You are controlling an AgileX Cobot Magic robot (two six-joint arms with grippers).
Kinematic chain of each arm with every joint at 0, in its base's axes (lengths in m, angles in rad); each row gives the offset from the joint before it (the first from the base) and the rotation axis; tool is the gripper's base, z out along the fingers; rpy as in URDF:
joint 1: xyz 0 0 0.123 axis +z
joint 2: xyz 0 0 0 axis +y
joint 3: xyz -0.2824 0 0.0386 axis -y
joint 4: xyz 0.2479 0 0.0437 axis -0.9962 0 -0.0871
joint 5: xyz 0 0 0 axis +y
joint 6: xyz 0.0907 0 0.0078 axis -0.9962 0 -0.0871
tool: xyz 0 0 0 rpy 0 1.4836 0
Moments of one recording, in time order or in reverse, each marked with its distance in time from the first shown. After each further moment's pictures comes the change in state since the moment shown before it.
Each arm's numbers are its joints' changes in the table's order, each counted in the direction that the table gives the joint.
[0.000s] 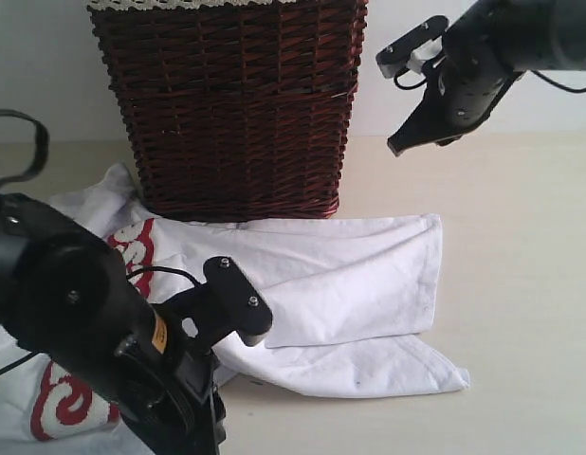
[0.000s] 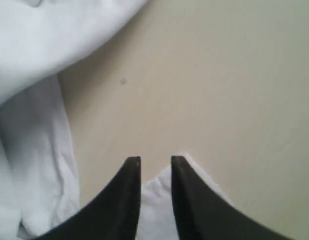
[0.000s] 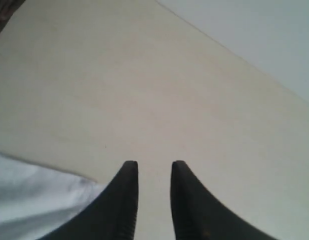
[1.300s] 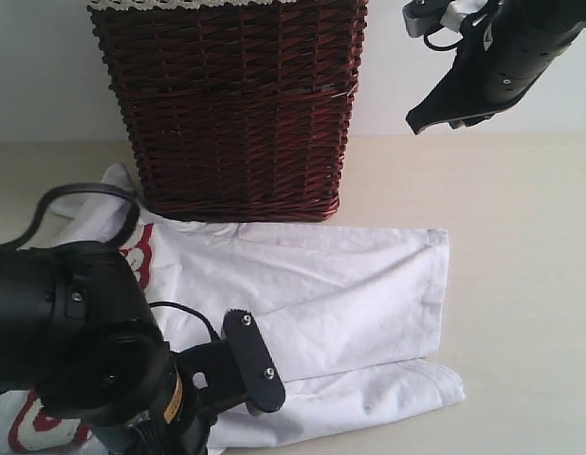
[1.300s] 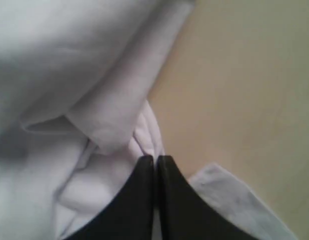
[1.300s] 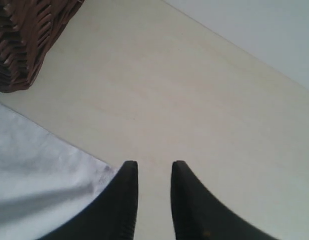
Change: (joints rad) left arm -0.129 0.053 -0.004 -0.248 0.102 0.174; right arm 0.000 -0.246 -0.145 -0.208 0.029 0.161
